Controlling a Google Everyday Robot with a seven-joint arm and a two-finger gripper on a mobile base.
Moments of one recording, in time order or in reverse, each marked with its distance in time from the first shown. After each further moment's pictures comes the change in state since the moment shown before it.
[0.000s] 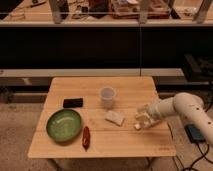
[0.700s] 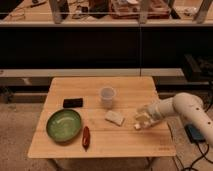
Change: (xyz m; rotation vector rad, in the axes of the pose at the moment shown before) arm 0.000 -0.001 0.001 0.001 0.000 -0.001
